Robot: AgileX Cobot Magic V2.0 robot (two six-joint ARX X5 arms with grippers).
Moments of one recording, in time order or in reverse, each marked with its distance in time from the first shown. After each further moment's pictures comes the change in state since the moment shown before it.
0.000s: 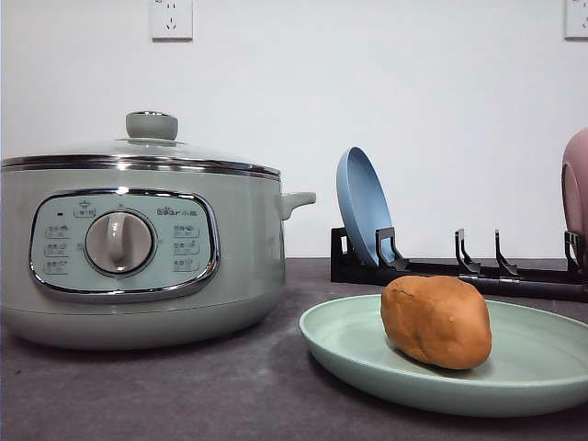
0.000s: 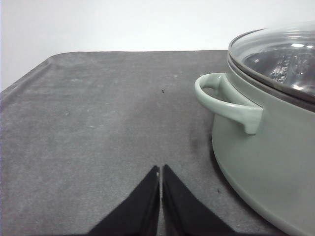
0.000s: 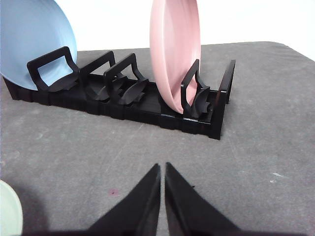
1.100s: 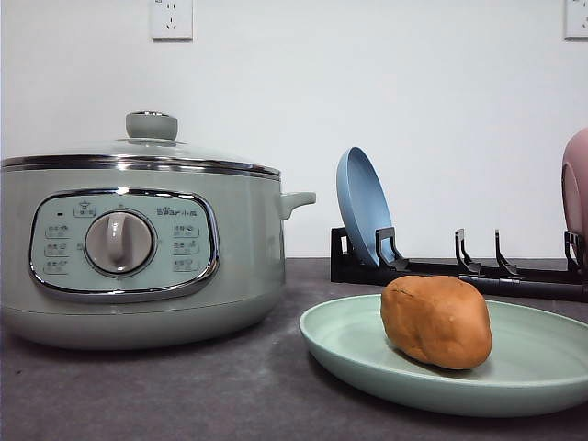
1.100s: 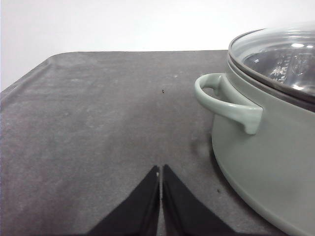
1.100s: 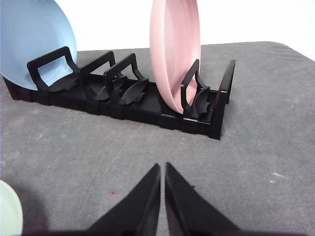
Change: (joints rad) left_arx 0.000 0.000 0.000 0.000 0.000 0.000; right_arx 0.000 0.000 0.000 0.000 0.000 0.000
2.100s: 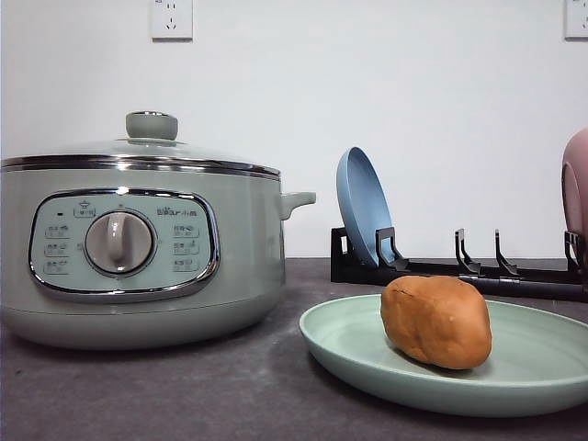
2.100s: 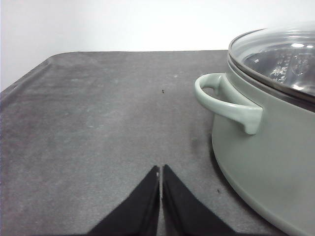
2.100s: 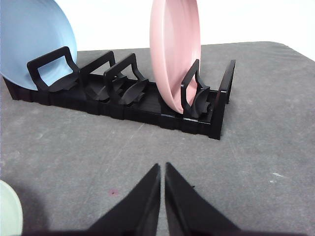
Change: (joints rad) left_arx 0.000 0.000 0.000 0.000 0.000 0.000; right_arx 0.000 0.000 0.000 0.000 0.000 0.000
